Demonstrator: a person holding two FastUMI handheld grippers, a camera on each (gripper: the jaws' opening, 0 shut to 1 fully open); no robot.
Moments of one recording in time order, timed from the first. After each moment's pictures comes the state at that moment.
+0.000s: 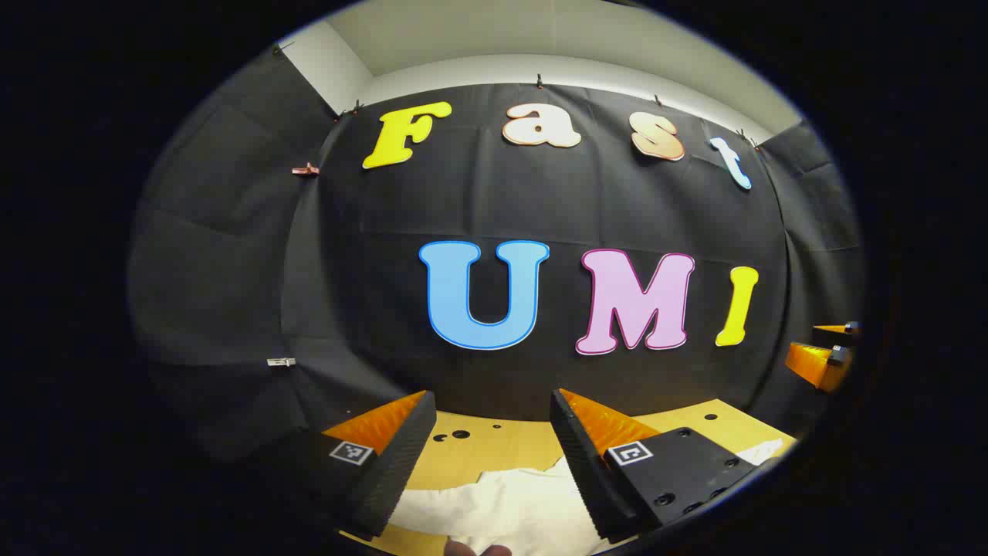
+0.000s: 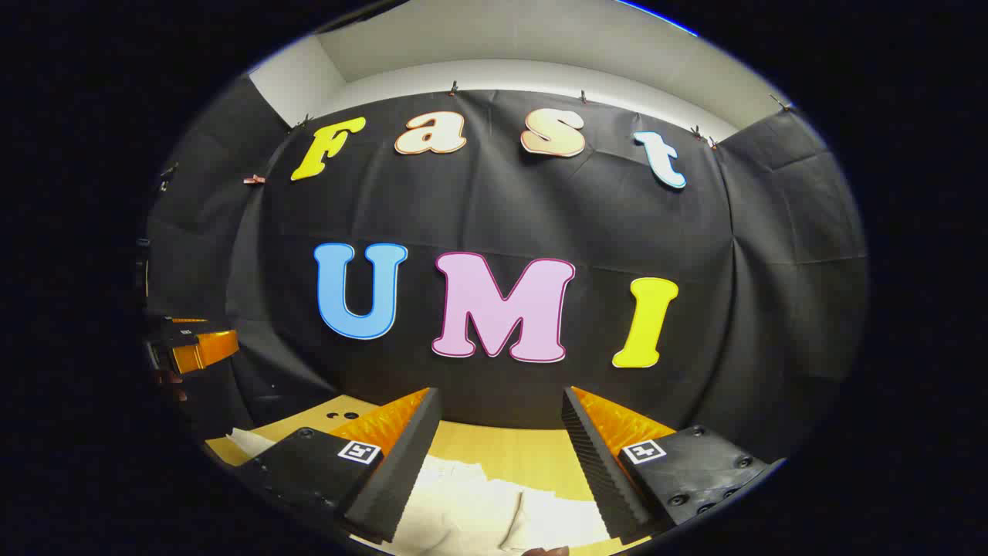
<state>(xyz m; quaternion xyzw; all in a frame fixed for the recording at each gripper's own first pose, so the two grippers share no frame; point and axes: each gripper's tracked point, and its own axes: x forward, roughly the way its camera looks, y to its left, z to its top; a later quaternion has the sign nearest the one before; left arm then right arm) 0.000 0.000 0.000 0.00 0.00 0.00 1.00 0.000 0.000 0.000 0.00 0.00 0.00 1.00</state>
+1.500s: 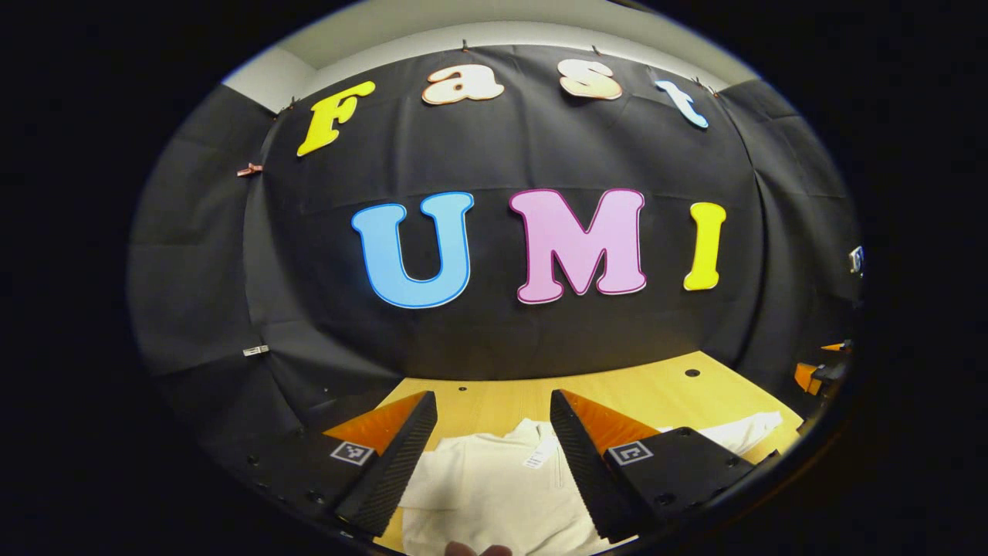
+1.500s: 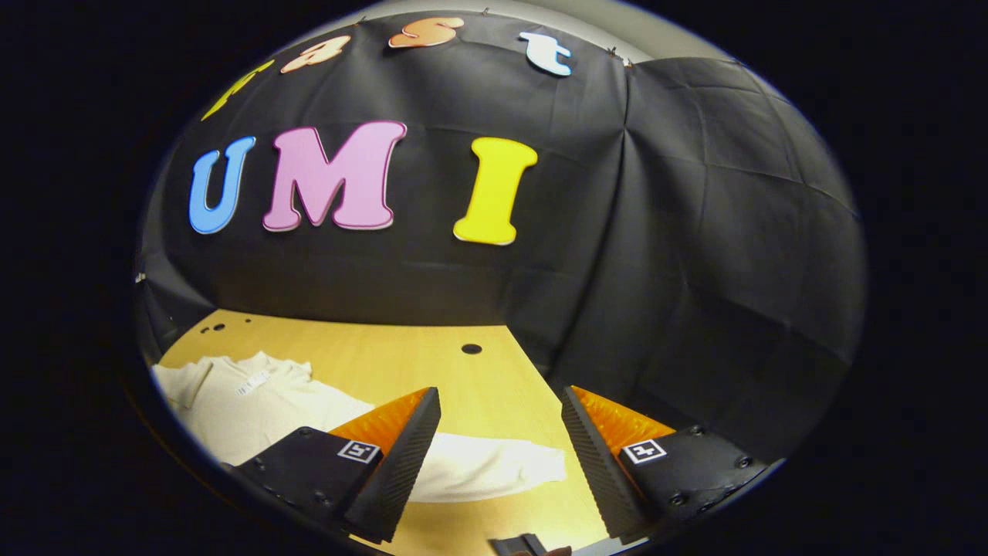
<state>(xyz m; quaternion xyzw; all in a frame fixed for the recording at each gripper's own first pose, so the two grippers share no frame) -0.004 -0.143 -0.057 0.06 0.09 -0.02 0.99 -0.012 -0.302 -0.227 -0.01 0.21 -0.17 0.96</state>
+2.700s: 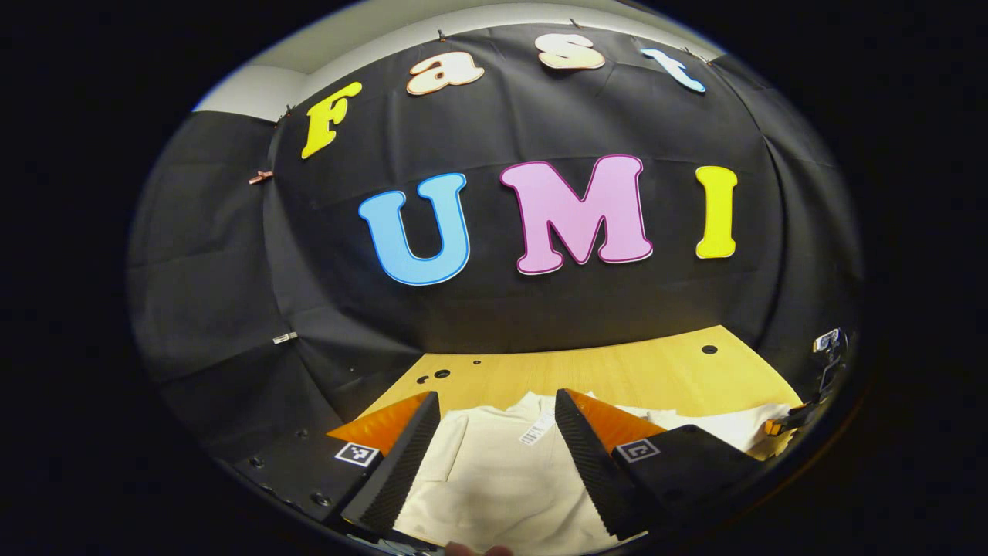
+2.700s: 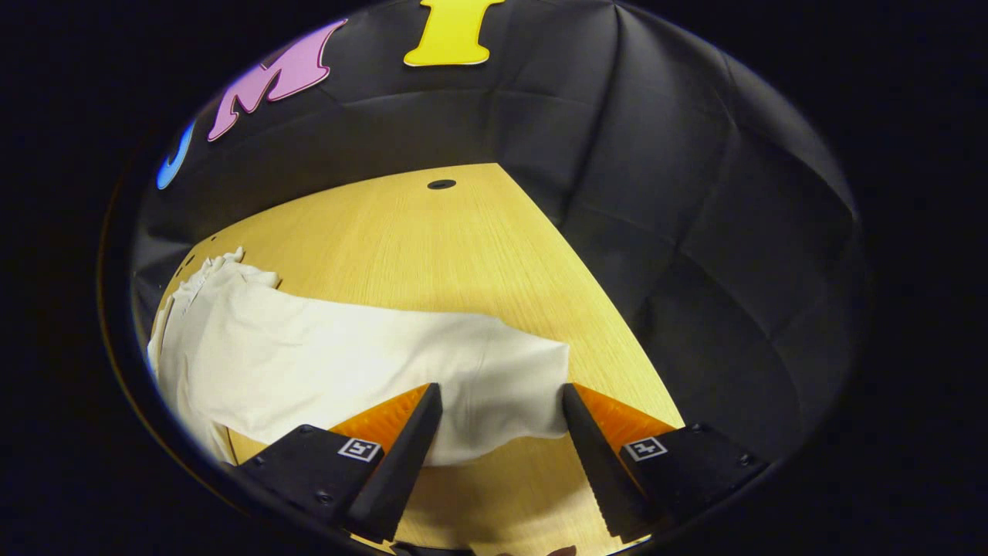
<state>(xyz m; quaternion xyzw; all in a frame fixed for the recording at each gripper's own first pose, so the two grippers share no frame) -0.032 -0.194 -0.081 0.09 0.13 0.06 0.99 -0.010 -0.369 -0.464 0.08 0.43 -0.13 0.89</state>
